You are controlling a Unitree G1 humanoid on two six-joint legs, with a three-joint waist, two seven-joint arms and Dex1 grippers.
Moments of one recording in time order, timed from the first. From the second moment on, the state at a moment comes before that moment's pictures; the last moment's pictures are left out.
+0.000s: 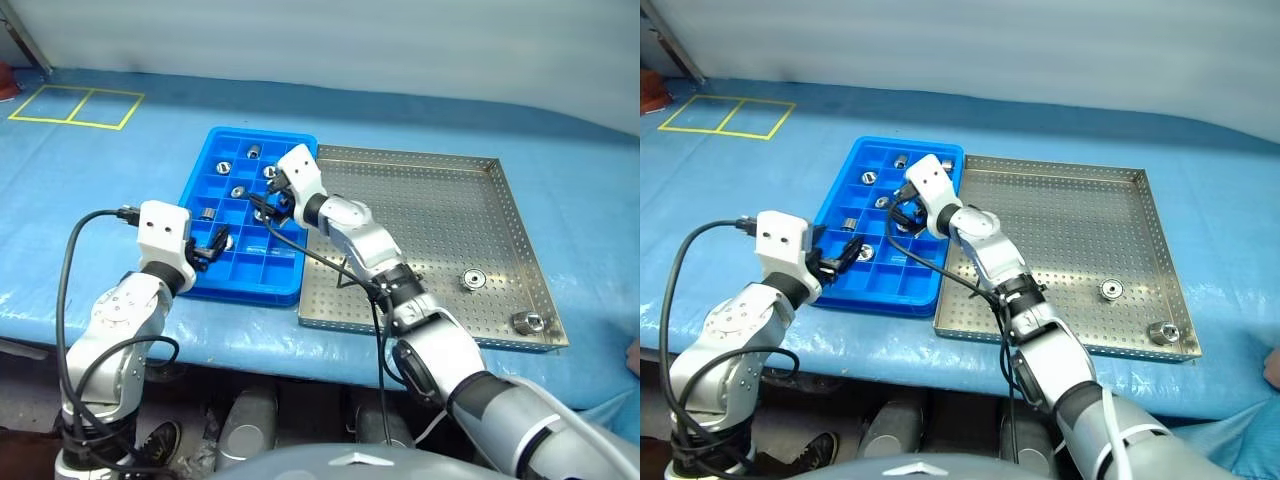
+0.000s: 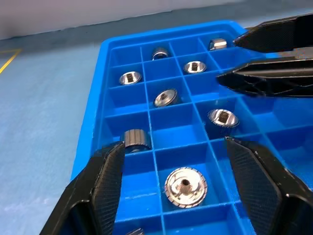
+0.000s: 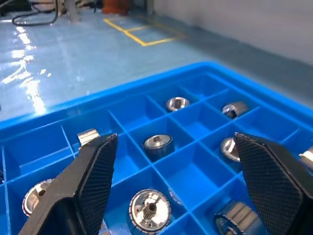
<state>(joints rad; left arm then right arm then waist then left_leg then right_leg) -0.11 0.30 0.15 -0.63 -0.34 0.82 -0.24 -0.73 -0.02 0.20 0.29 0.03 0.34 0.43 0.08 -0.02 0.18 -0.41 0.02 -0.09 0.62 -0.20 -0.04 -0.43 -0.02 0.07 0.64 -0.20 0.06</state>
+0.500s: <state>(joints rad) -0.29 0.30 -0.16 -0.39 -0.39 0.67 -0.52 -0.08 -0.43 -0.07 -0.54 -0.14 0.97 0.31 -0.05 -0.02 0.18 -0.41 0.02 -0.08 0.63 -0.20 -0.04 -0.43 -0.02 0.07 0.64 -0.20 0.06</state>
